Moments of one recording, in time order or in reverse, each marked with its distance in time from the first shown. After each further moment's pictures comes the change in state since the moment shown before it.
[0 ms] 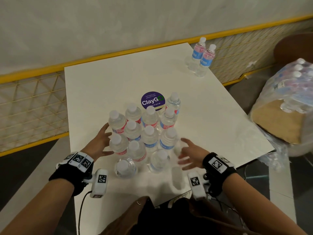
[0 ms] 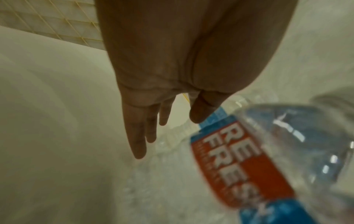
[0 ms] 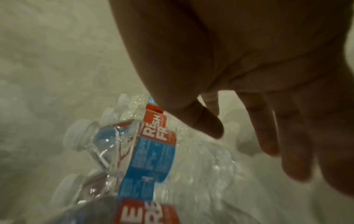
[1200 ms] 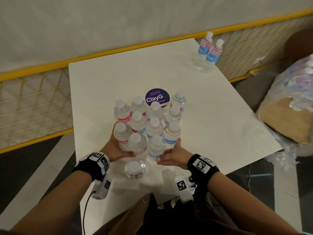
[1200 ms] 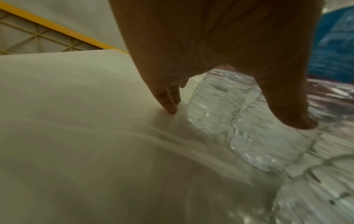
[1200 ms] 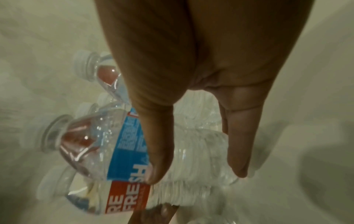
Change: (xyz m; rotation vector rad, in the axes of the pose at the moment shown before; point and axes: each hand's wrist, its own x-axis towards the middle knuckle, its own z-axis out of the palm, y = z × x) left_hand 0.039 -0.056 0.013 0.385 -0.042 0.290; right_hand 0.013 0.005 0.065 0.041 -0.217 -0.221
